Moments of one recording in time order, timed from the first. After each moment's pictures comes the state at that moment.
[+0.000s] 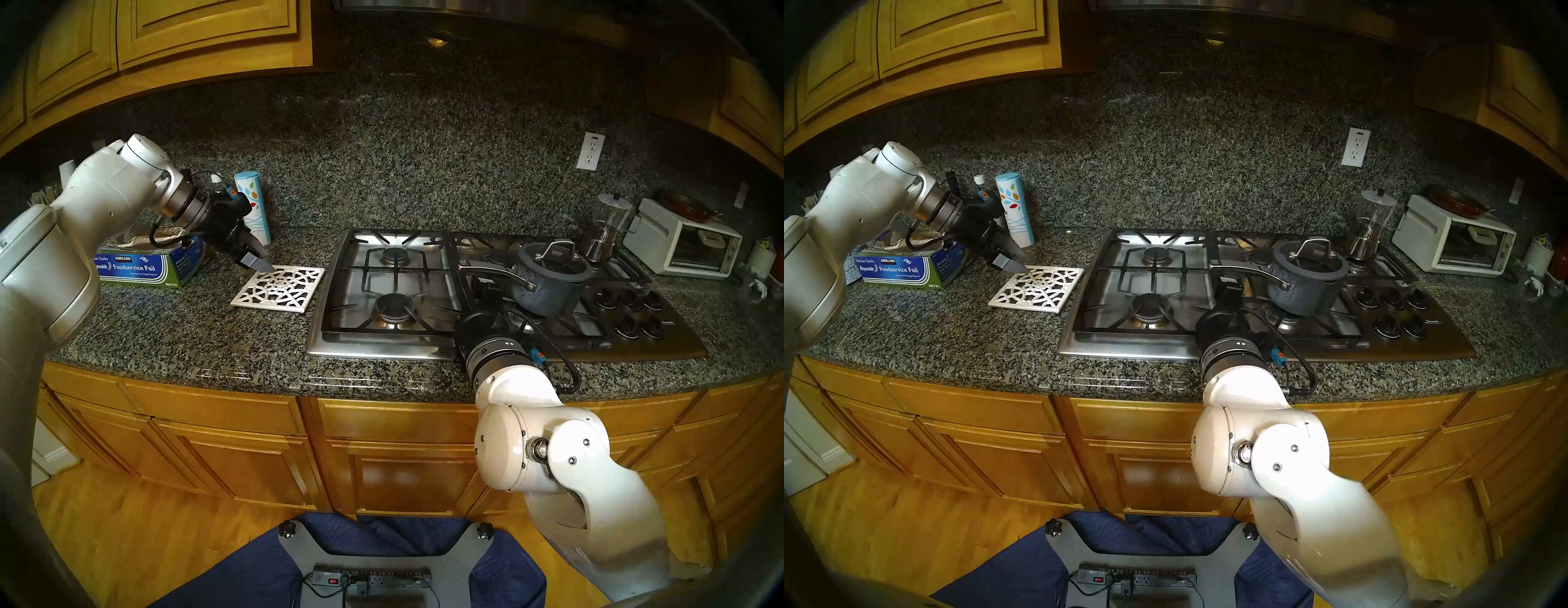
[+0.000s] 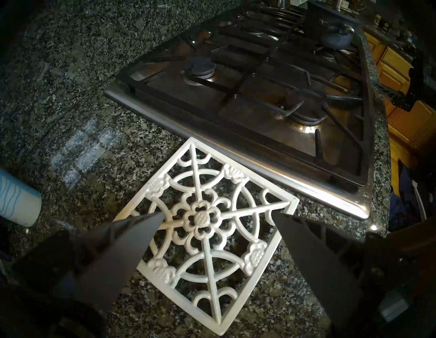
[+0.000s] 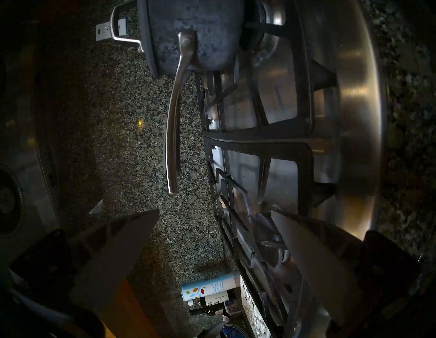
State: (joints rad) left arm 0.01 -0.97 -0.22 -0.35 -0.49 0.23 -1.46; right arm -1.66 -1.14 1.00 -2.36 1.63 -0.79 -0.75
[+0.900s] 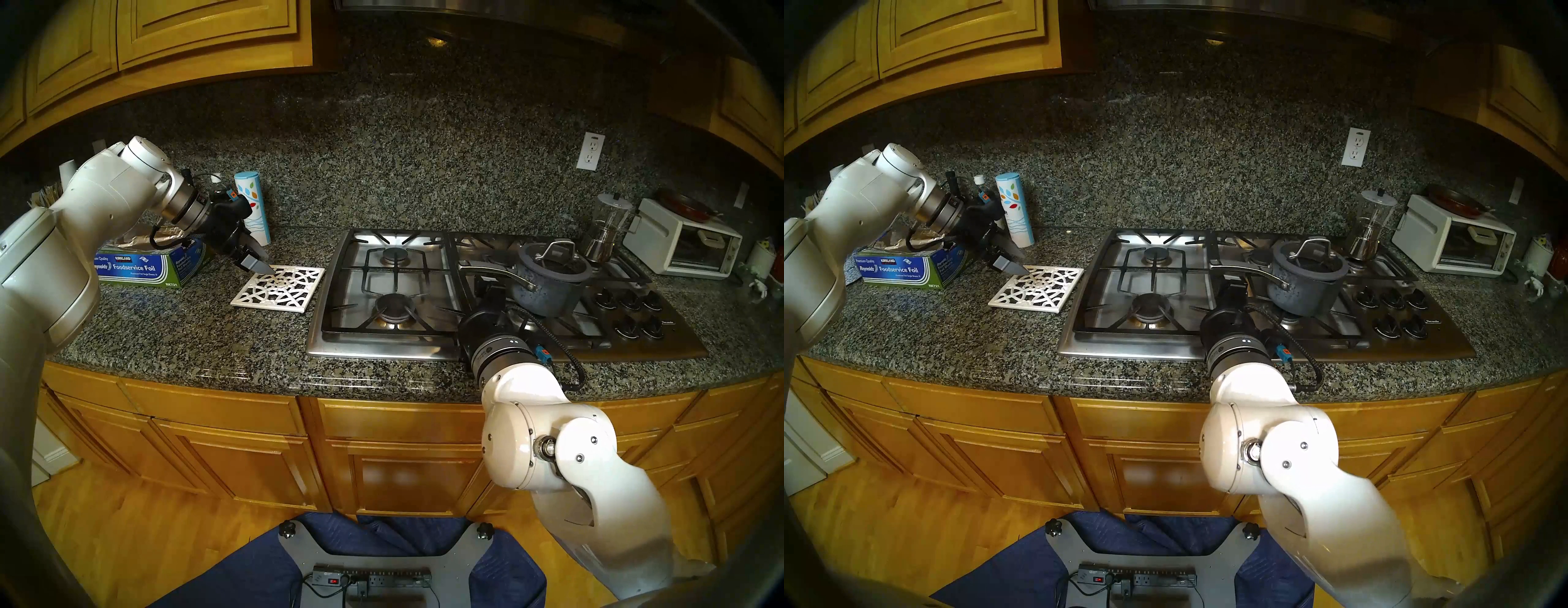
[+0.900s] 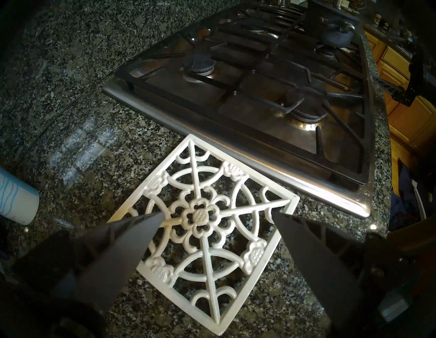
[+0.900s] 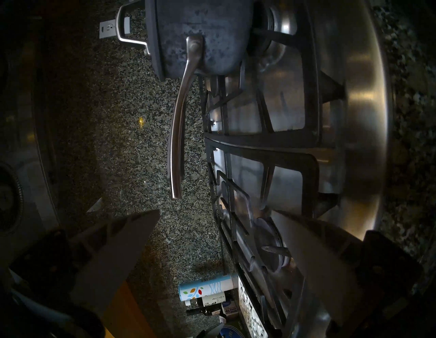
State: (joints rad) left arm 0.01 -0.96 -0.22 -0.37 -0.48 0.24 -1.46; right arm -1.65 -1.11 1.04 -2.38 1.64 -0.76 -0.76
